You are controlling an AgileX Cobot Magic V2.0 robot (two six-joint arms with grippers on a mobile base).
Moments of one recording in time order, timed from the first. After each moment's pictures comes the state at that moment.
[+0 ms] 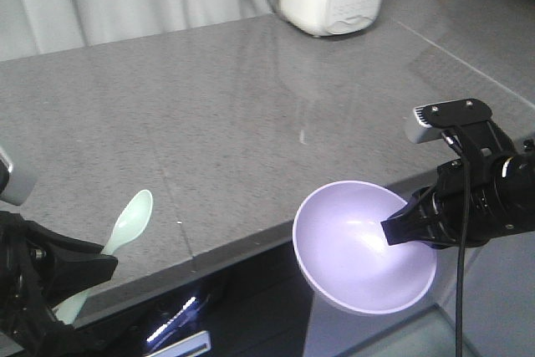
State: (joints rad) left arm -0.28 0.92 -0.74 -0.61 0.83 0.68; right arm 0.24 1.24 -0.93 0.41 0.86 -0.34
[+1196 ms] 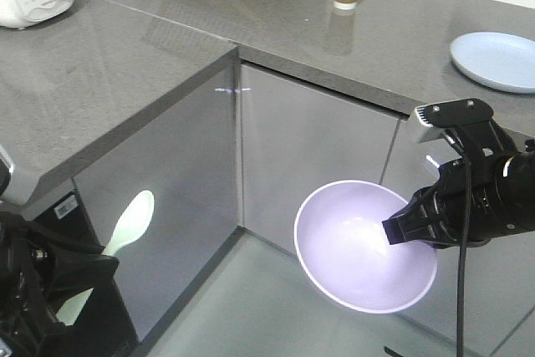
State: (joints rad) left arm -0.28 0.92 -0.74 -0.61 0.83 0.68; right arm 0.24 1.24 -0.93 0.41 0.86 -0.34
